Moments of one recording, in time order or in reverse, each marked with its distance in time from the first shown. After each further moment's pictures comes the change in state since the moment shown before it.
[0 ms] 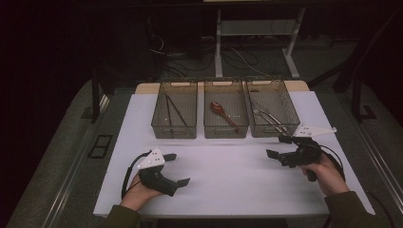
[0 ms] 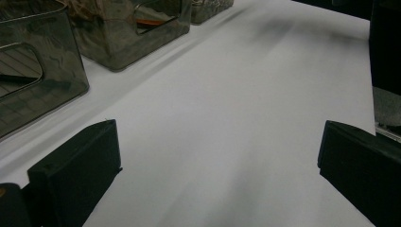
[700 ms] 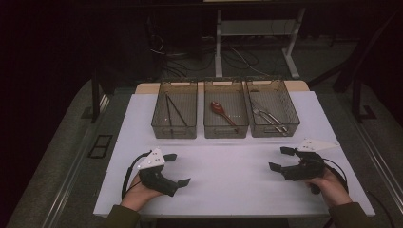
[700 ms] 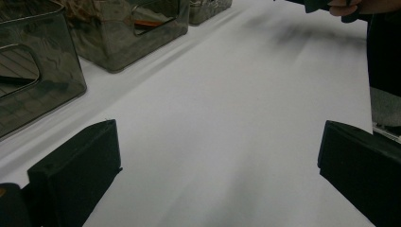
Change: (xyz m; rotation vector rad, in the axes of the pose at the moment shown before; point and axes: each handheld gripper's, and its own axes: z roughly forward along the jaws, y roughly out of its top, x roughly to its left) left arm -0.001 0.000 0.000 -0.001 -0.003 -0.002; right arm 0.013 -0.032 -0.008 0.002 0.010 -0.021
